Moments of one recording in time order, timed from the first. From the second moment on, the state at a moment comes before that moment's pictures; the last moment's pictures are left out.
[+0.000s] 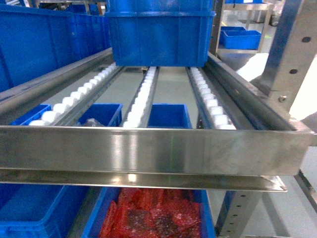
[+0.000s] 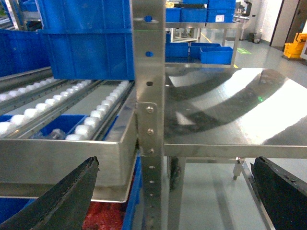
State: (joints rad) left arm -0.56 0.29 0.26 0.00 -0.68 -0.04; right arm 0.00 0.00 0.01 0.00 0.00 0.00
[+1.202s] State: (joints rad) left arm -0.56 0.29 0.26 0.00 -0.69 -0.04; right arm 0.00 0.00 0.01 0.00 0.00 0.00
